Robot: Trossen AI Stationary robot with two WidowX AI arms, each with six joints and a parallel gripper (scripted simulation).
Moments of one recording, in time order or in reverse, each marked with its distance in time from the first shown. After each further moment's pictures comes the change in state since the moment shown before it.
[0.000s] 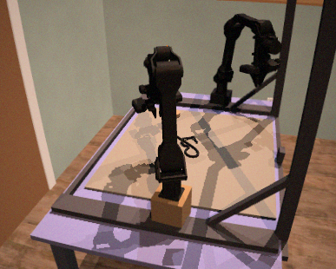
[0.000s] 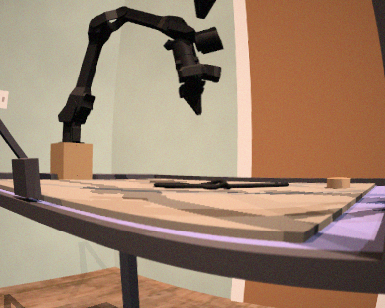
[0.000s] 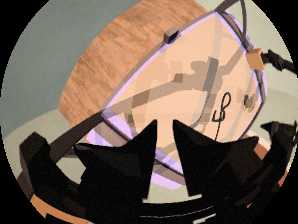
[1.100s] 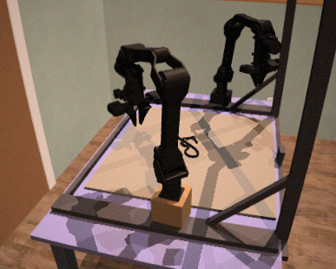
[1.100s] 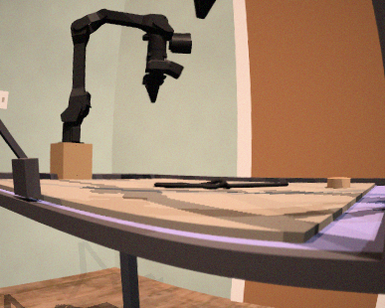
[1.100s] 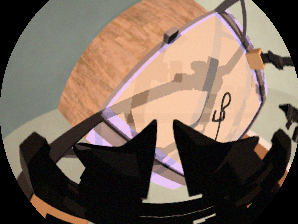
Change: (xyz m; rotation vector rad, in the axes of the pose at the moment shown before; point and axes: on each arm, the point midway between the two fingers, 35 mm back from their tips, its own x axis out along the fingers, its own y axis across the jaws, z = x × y) left arm -0.087 0.115 -0.096 -0.162 0.227 0.085; right arm 0.000 0.000 0.000 0.000 0.000 0.000
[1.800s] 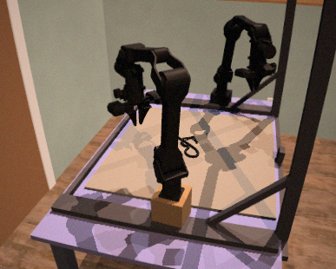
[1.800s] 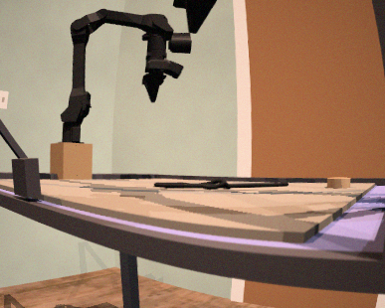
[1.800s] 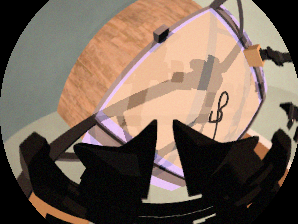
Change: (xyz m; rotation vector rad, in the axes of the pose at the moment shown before) left arm -0.001 0.000 -0.001 0.000 -0.003 0.000; right arm 0.013 -0.029 0.004 0.022 0.004 -0.008
